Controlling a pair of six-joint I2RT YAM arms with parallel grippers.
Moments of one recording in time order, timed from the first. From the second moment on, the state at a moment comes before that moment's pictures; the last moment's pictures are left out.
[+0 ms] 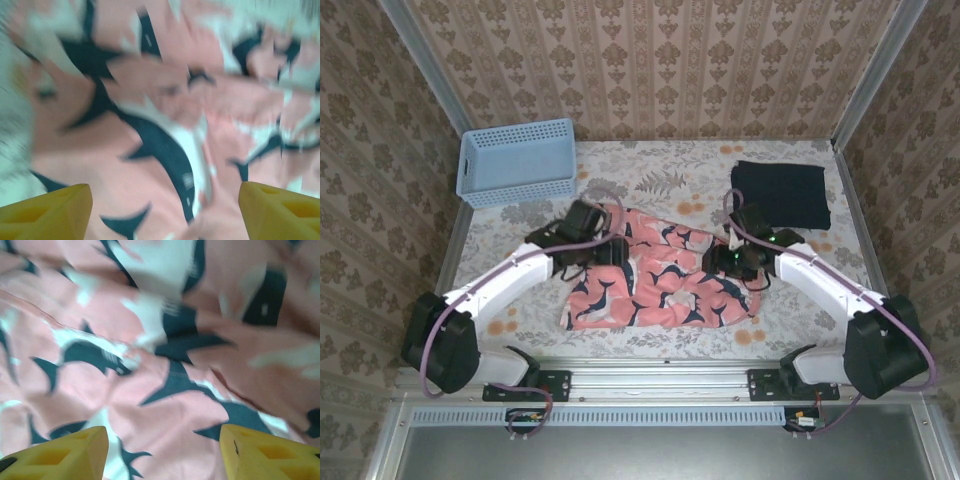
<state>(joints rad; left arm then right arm) -0.58 1.36 0.97 -0.55 0.07 -0.46 0.35 1.31 0.90 -0.70 -0.20 0.53</state>
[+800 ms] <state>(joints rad) -0.36 1.79 1.04 -0.30 0.17 -0.35 0.04 1.35 0.78 -0.62 -0.25 0.47</state>
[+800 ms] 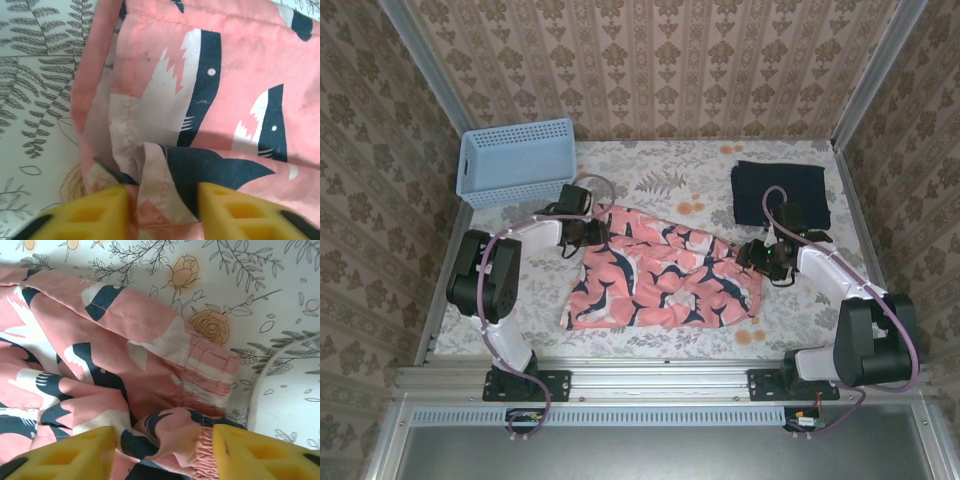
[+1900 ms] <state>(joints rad) -0.36 1.76 1.21 -0.51 0.15 -0.28 0.04 1.32 0.82 -0.63 -0.21 0.47</state>
